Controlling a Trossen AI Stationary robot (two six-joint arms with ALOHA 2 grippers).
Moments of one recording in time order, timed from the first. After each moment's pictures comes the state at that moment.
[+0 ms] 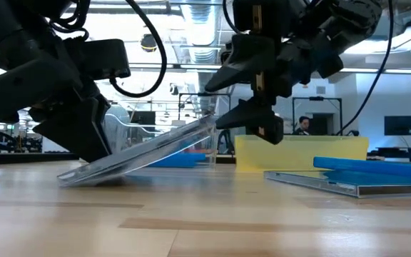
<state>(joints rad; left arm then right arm) -0.48 1.72 0.78 -0.18 -0.44 -0.63 0.14 1.80 0.86 0.39 -0.32 0.82</state>
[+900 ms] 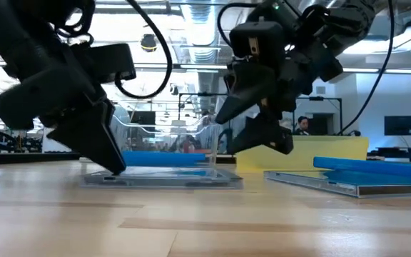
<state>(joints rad) -0.48 1.73 0.78 -0.16 -0.46 -0.64 0.11 1.80 0.87 0.23 -0.30 0.81</state>
